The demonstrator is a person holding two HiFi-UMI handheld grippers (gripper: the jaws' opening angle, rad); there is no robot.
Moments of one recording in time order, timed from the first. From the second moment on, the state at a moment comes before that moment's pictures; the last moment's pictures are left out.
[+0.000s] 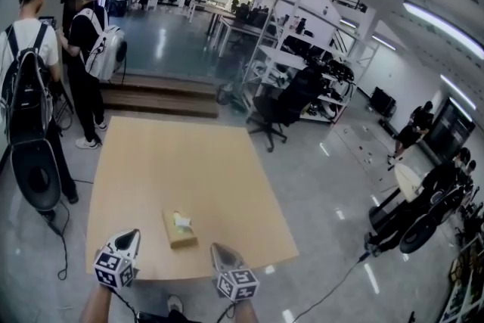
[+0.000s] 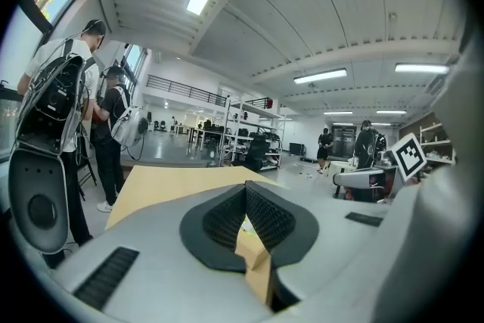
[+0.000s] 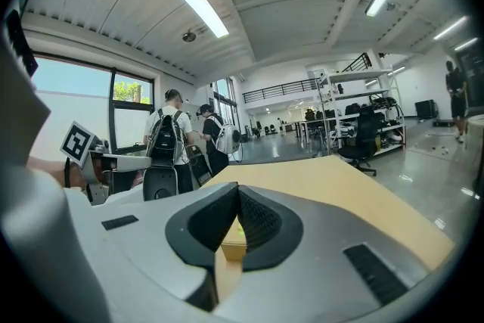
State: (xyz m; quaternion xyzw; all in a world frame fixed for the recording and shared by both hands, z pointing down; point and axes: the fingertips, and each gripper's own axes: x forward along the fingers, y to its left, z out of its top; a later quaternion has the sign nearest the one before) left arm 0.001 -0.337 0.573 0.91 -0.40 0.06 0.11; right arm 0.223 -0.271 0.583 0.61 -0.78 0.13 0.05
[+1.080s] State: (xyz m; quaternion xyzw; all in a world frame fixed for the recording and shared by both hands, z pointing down) left arm 0.001 -0.411 0.644 0.87 -0.44 0.12 0.18; right arm 0.223 -0.362 0.662 0.55 -0.80 0.21 0.12
